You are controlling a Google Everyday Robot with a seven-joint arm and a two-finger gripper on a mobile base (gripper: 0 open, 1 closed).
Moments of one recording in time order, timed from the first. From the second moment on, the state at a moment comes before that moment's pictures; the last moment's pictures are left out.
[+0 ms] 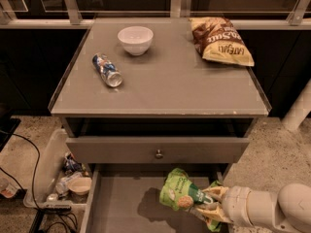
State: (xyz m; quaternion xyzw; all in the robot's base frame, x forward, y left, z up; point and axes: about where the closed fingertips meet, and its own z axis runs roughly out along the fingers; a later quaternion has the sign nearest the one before) arm 0.376 -0.162 0.583 -0.49 0.76 0.19 0.37
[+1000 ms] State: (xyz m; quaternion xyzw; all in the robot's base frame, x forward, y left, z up) arm 0.398 -0.173 0.495 -0.44 0.80 0.20 0.35
